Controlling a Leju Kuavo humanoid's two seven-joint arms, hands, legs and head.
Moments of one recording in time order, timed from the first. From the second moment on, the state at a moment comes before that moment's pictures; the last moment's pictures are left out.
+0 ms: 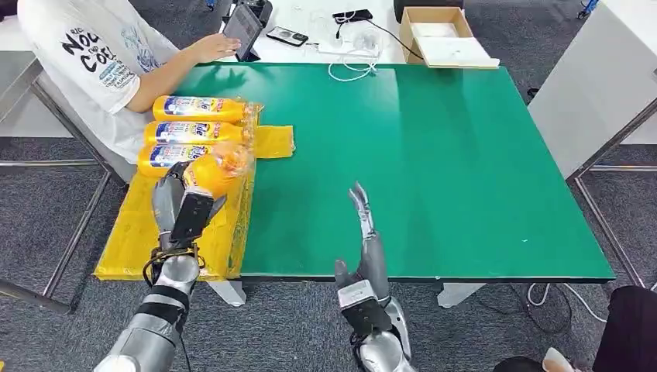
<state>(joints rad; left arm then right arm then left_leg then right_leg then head) -0.45 -0.13 -0.03 -0.91 -0.63 0.65 -0.51 -0.01 0.24 0.41 -1.45 0.23 -0.41 -0.68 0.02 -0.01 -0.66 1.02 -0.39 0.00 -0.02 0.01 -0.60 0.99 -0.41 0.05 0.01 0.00</state>
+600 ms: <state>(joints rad) -0.56 0.02 -0.06 -0.53 -1.28 0.67 -0.19 0.00 0.24 0.36 -1.58 0.13 -0.46 -0.70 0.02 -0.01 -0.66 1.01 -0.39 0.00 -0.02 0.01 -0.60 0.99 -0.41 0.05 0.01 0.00</state>
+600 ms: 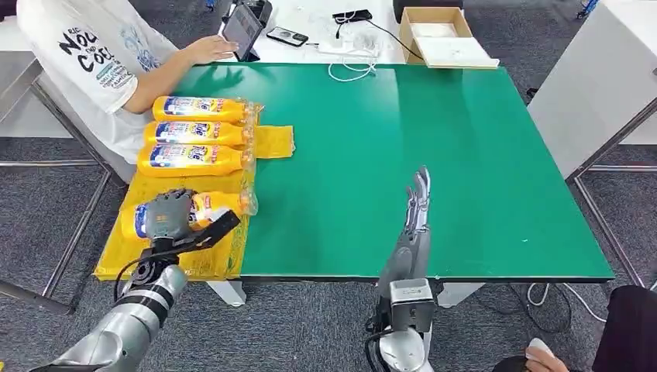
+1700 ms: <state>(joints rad) -0.64 0.03 -0.02 -0.44 -1.08 0.32 -0.28 0.00 0.26 0.36 -1.51 0.14 -0.41 -0.66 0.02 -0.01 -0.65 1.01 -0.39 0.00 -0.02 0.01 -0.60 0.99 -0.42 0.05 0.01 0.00</state>
